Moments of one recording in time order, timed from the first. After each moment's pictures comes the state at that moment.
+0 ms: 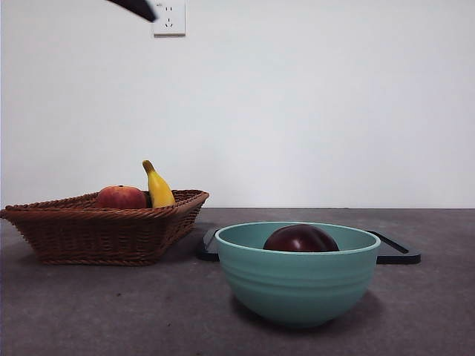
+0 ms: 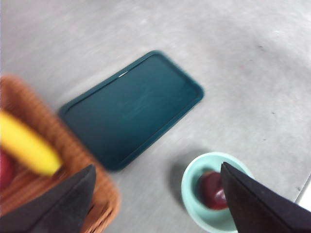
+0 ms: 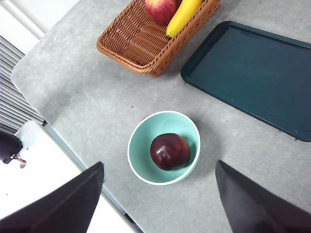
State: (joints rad) left arm -0.55 1.30 1.42 -0.83 0.26 0.06; right arm 0.21 0.80 1.04 -1.01 -0.63 -0.04
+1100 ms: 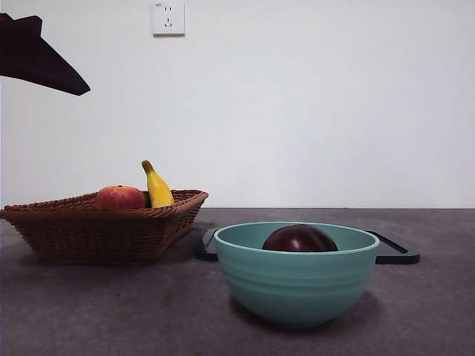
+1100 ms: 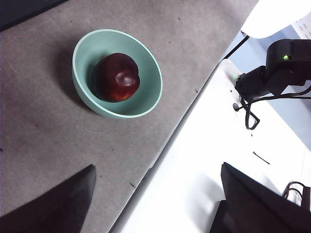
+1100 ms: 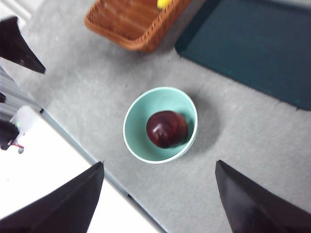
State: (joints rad) left arm -0.49 1.02 0.92 -0.85 0.71 0.06; right arm 0.22 0.84 1.04 -1.09 -0.60 -0.04
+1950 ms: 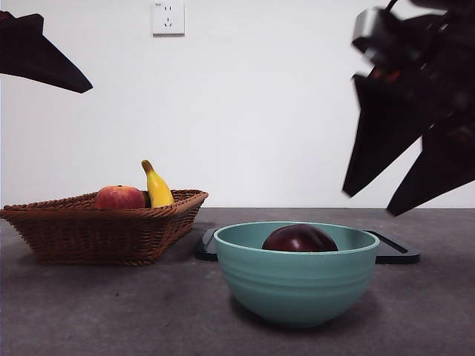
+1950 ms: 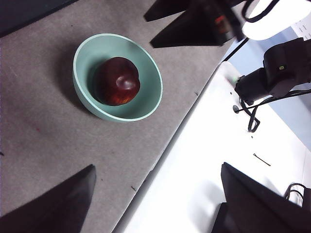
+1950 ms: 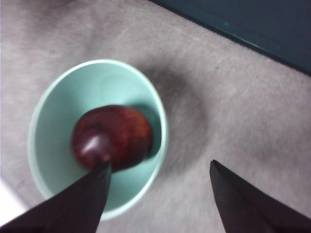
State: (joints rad) left arm -0.49 1.02 0.92 -0.84 0.71 0.06; right arm 0.50 1.20 0.75 -0.54 -0.33 0.14
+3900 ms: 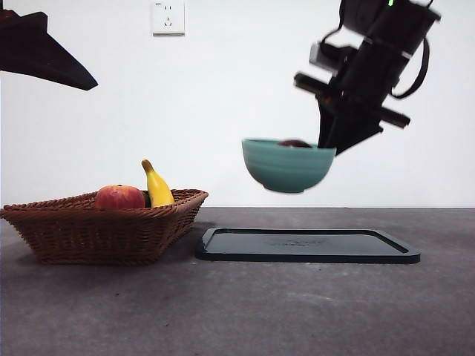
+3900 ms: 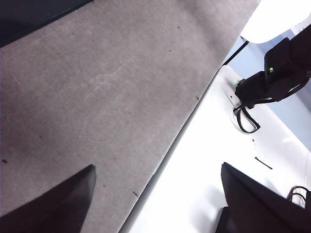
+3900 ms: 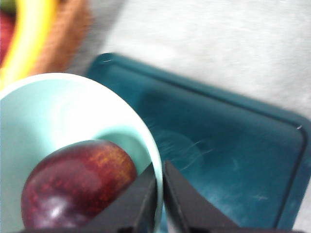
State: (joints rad) left arm -0.49 1.02 0.92 -0.82 0.71 0.06; right arm 0.32 1.74 1.38 -0.56 -0.25 0.14
